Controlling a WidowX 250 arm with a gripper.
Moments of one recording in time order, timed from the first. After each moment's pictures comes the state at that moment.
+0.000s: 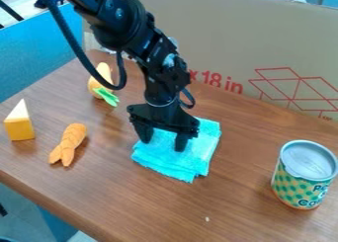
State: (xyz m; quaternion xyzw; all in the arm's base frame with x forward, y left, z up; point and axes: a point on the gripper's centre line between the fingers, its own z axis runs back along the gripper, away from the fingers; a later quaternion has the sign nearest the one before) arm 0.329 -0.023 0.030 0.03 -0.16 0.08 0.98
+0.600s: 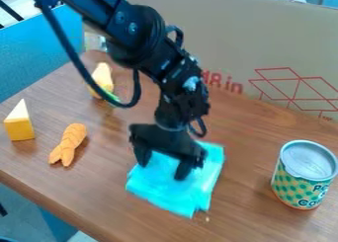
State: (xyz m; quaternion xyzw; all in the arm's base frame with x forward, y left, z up) arm 0.269 -0.050 0.026 0.08 -0.08 0.05 0.99
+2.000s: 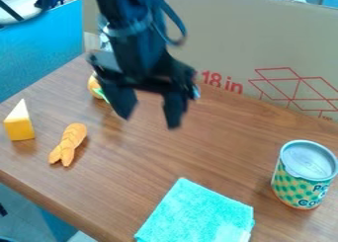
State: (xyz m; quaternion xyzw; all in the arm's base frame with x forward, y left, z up) arm 0.234 -0.029 0.159 -0.03 -0.14 0.09 0.99
